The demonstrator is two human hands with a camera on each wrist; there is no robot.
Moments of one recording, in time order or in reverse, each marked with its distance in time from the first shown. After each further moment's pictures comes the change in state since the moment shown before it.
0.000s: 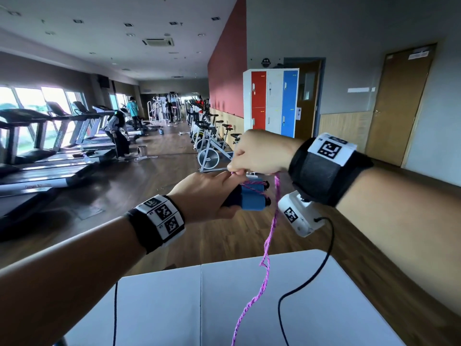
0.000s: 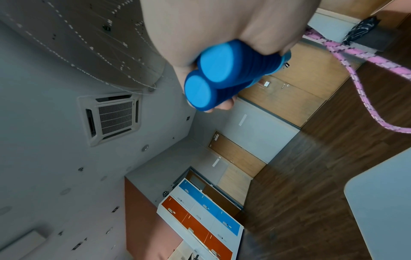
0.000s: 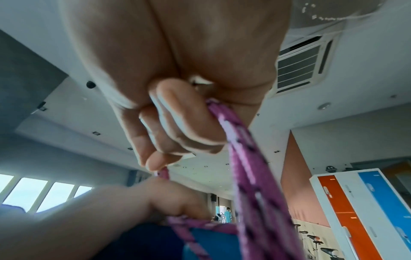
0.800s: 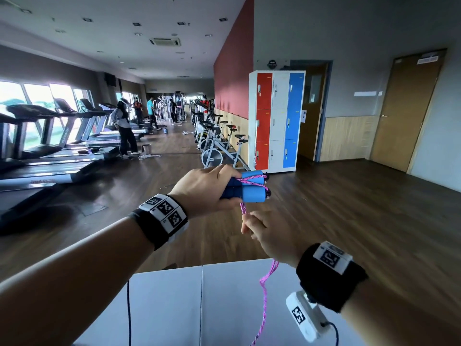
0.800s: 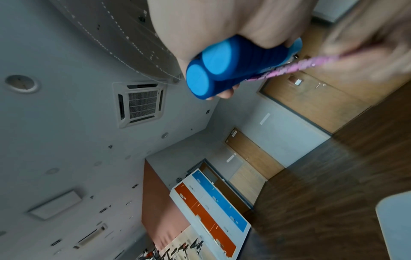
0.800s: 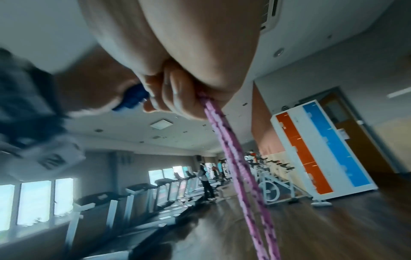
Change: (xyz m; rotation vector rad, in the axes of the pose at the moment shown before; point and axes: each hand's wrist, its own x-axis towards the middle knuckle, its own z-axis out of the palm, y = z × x) left_hand 0.000 -0.012 0.005 -0.210 0.009 -0.192; right_hand -0.041 0.057 0.168 0.497 0.286 -0.034
